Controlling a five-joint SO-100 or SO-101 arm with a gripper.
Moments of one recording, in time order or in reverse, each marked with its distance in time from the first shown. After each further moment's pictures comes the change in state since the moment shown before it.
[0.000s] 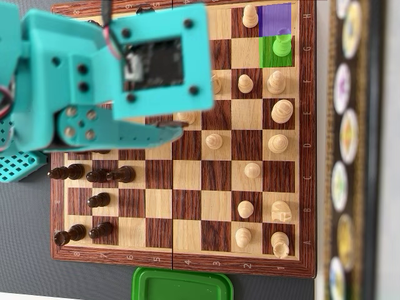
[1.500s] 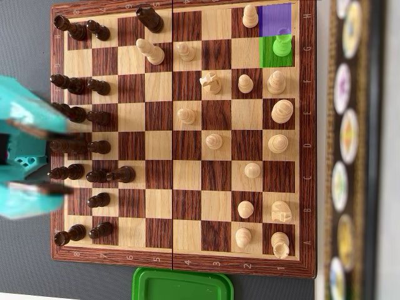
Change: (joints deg) arm 7.7 60.5 66.9 -87.1 0.2
